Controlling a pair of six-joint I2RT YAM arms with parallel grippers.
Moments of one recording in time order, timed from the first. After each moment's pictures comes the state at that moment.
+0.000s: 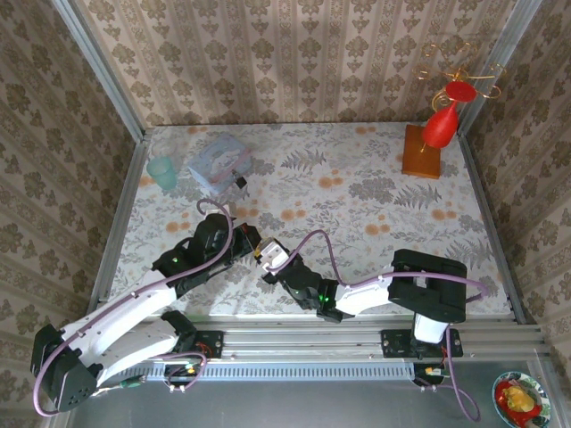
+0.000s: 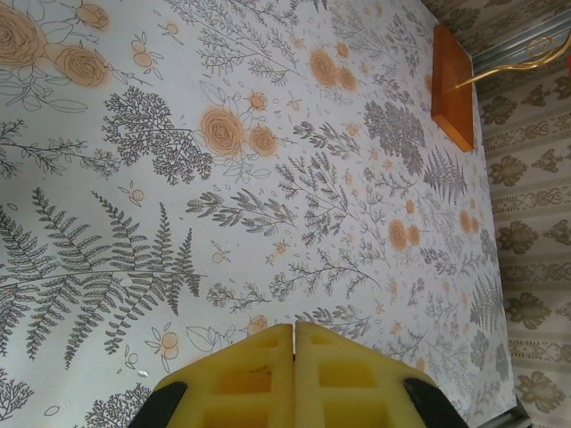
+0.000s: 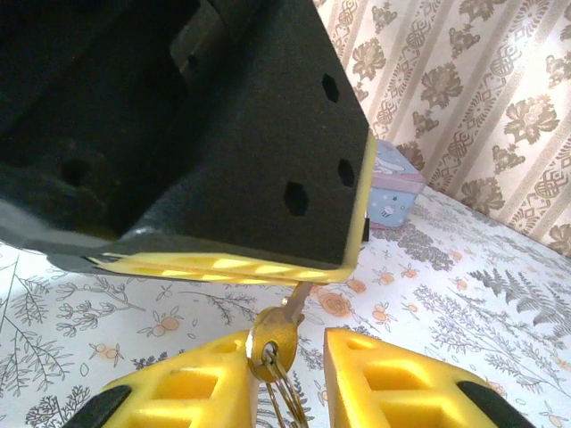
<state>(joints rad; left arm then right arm) -0.79 0.88 0.64 -0.33 -0.03 -0.99 1.24 1.73 0.66 0.96 0.67 -0.18</state>
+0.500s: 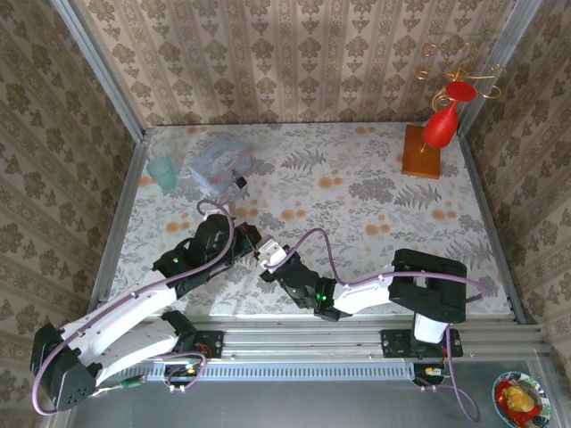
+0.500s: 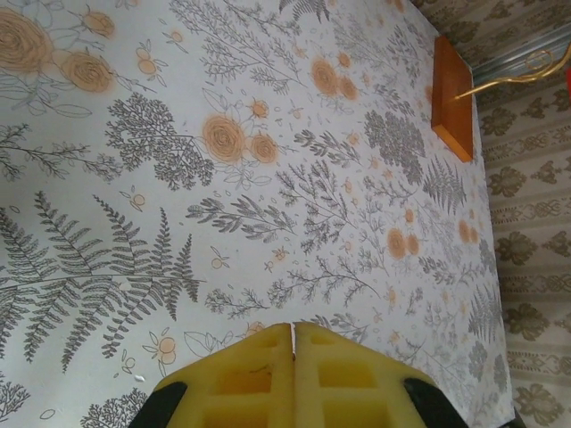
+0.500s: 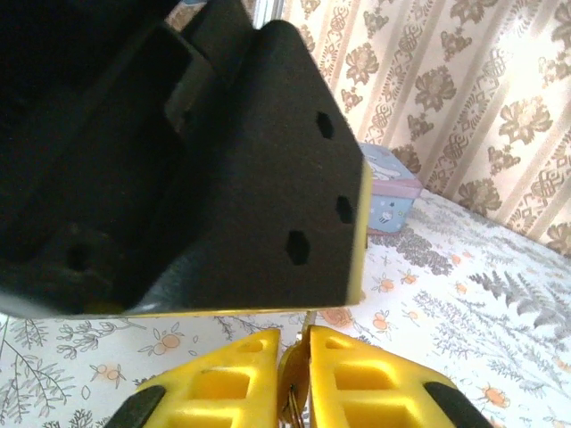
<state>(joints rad) -0.81 0.88 0.64 -0.33 -0.06 -1.01 1.24 1.73 0.69 0.93 0.69 -0.16</state>
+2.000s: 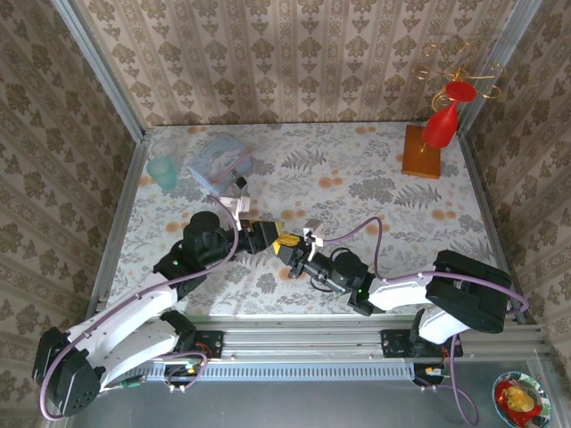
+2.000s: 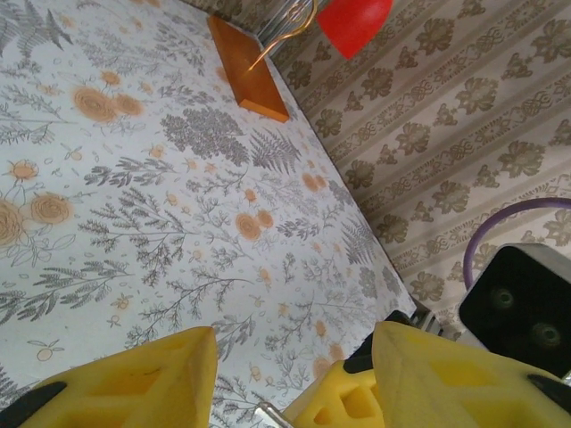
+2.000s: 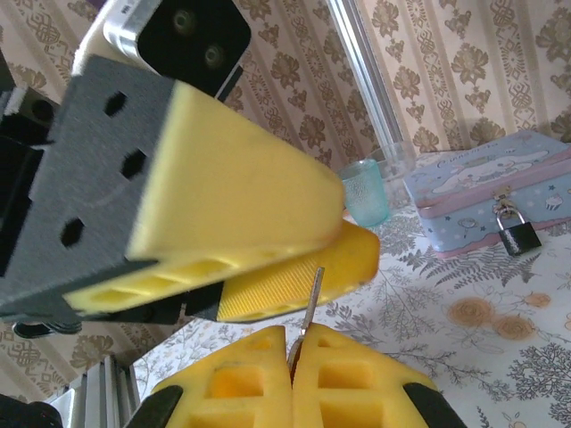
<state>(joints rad) -0.73 0.88 0.55 0.08 0.35 -0.72 1.06 1.49 0.42 1.19 0.17 0.40</state>
